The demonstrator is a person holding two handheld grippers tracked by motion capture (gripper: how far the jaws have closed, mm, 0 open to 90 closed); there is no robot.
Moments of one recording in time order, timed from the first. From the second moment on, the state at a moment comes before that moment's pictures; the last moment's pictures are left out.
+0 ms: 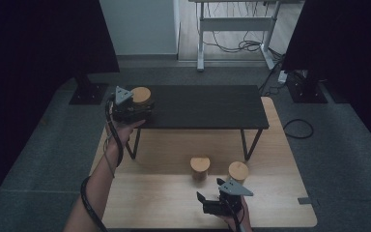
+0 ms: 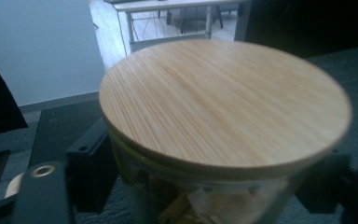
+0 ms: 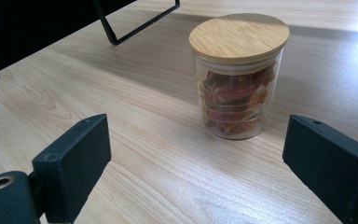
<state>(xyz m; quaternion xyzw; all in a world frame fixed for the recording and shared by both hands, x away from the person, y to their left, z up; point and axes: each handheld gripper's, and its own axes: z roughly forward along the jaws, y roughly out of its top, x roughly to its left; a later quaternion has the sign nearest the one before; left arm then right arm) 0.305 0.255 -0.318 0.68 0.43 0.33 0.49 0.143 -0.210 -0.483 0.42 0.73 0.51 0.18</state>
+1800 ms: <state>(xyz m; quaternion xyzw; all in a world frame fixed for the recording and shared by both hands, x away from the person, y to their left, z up) 0.191 0.284 -0.382 0.70 0.42 0.28 0.50 0.144 -0.204 -0.484 0.42 0.73 0.50 0.18</state>
